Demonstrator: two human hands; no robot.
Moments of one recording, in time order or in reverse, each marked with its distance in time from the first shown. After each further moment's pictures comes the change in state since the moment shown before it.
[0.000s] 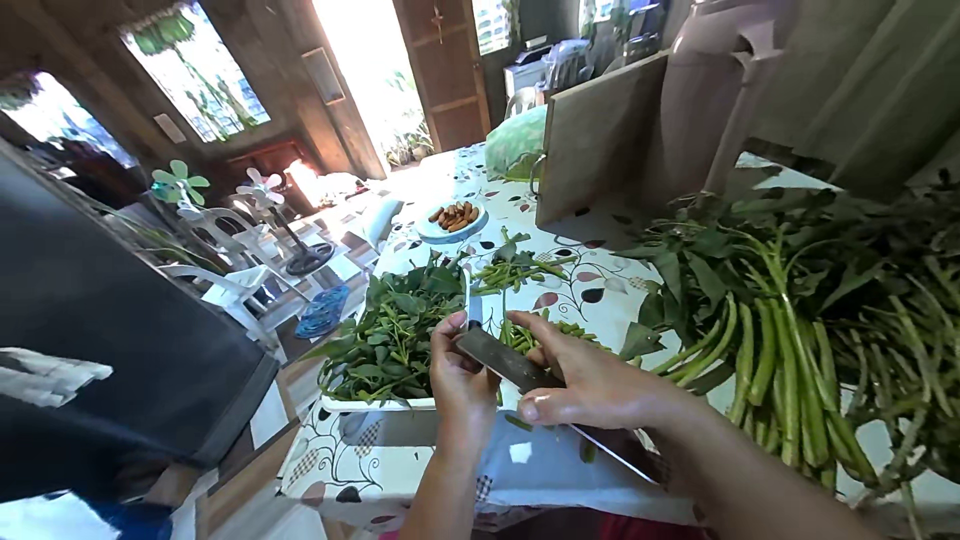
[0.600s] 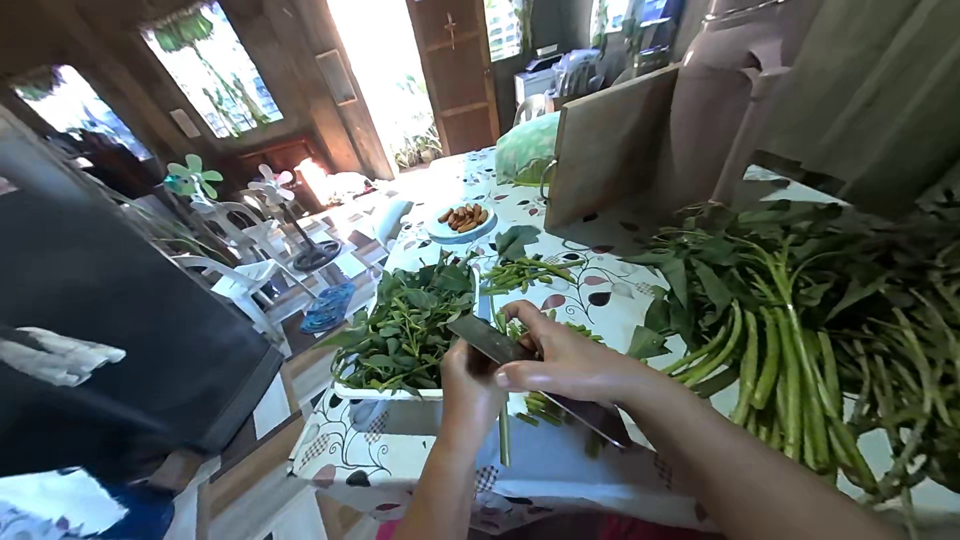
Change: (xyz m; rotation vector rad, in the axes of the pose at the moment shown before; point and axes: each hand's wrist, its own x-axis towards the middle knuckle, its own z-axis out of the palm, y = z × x) left_hand -0.004 0.012 -0.010 0.331 -0.083 0.027; right_hand 0.022 -0.014 0.008 -0.043 0.040 0.065
